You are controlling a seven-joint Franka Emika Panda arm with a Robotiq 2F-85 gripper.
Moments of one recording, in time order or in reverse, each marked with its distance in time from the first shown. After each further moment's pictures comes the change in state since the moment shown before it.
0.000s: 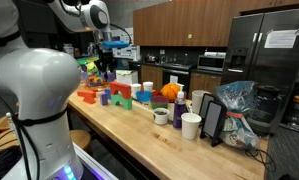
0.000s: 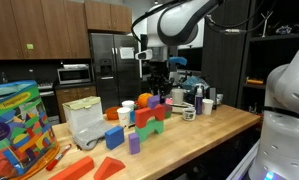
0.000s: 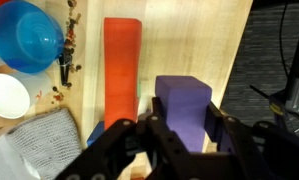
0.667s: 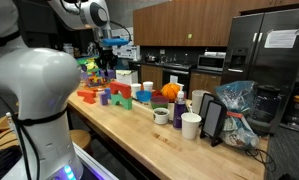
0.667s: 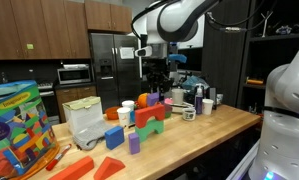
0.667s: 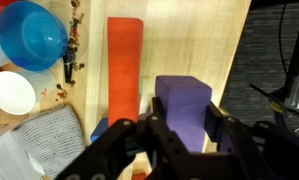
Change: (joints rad) arm 0.001 -0.011 0.000 0.018 0.001 -0.019 0.000
